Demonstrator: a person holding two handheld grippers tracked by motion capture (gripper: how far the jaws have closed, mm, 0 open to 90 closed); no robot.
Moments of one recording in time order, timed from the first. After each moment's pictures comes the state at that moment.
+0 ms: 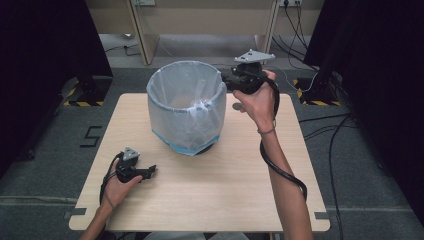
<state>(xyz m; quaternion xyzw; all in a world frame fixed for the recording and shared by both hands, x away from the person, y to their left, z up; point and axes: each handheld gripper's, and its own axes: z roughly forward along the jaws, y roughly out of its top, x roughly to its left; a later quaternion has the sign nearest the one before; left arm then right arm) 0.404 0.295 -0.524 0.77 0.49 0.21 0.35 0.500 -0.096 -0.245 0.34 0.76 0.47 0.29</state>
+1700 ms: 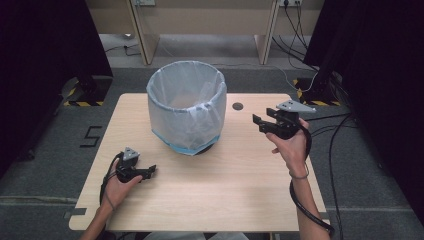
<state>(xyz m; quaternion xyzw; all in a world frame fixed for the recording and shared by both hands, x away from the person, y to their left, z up) 0.405 0.295 -0.524 0.77 0.49 0.21 0.35 0.448 -0.196 -0.350 0.42 0.72 0.49 0.25</state>
